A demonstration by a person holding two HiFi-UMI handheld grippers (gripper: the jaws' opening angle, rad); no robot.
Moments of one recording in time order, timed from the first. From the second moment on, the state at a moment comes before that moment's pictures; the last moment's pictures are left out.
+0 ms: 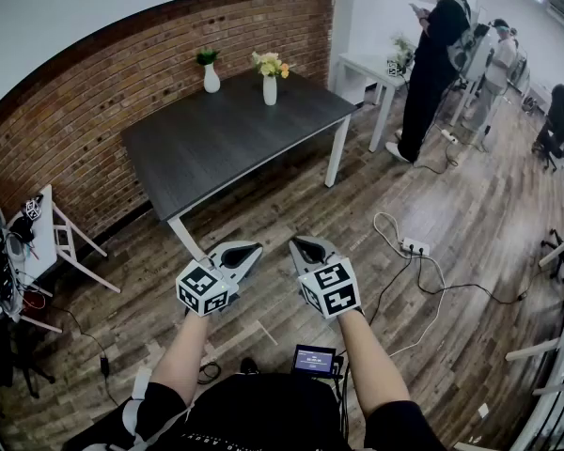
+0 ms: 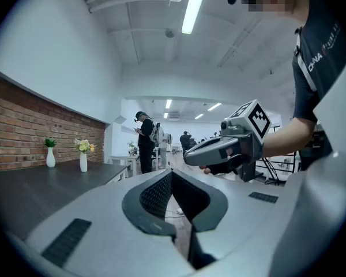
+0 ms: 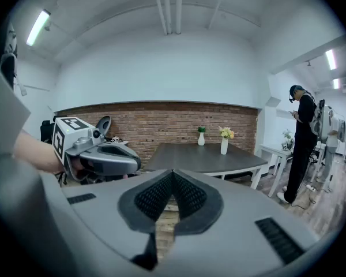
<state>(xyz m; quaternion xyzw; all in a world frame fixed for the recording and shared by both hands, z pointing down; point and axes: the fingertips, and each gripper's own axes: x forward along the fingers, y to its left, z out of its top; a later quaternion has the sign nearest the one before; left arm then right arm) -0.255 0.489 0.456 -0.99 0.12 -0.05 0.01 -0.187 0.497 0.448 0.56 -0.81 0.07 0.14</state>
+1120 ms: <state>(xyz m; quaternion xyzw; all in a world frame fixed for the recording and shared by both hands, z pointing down) -0.213 0.488 0.464 -0.99 0.10 -0.05 0.01 -0.163 0.494 0.458 0.55 -0.83 0.10 0.10</state>
